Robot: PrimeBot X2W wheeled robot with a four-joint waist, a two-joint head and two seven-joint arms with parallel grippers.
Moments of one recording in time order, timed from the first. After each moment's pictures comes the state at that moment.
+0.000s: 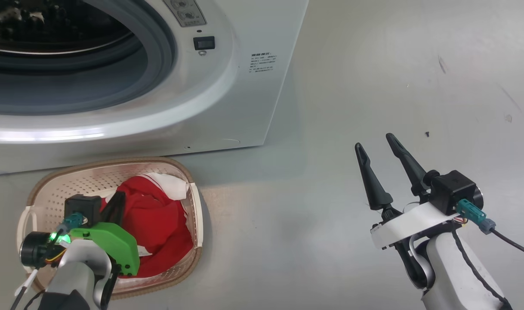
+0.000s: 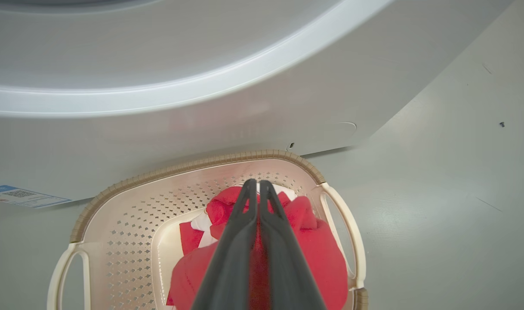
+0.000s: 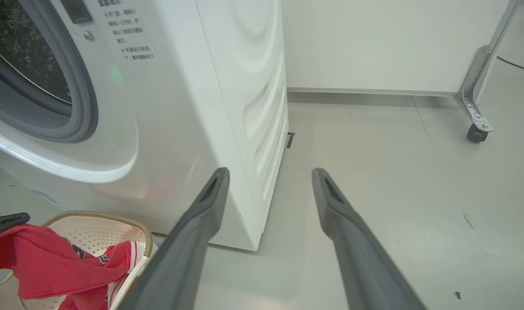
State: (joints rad) left arm -0.31 0.11 -0.12 0.54 -0.22 -0.10 -0.02; right arm -0.23 -0.08 0.26 0.23 0.30 0.12 -0.25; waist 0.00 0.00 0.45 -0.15
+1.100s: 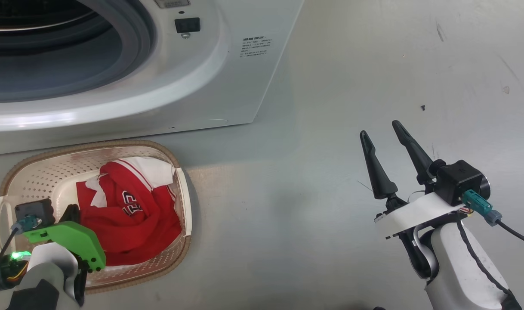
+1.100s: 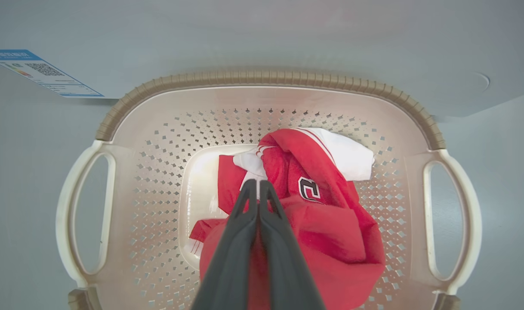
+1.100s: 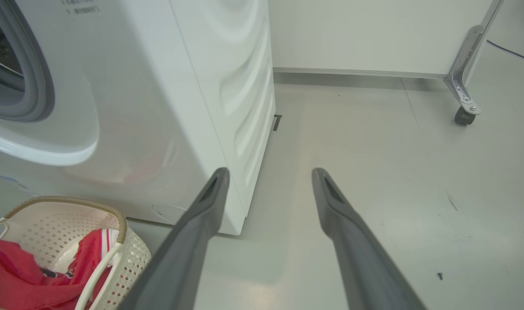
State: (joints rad) left arm -0.45 0.13 0.02 0.90 -0.29 -0.03 -0.08; right arm -0.26 -0.08 0.24 0.22 0.28 0.12 -0.25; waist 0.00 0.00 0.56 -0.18
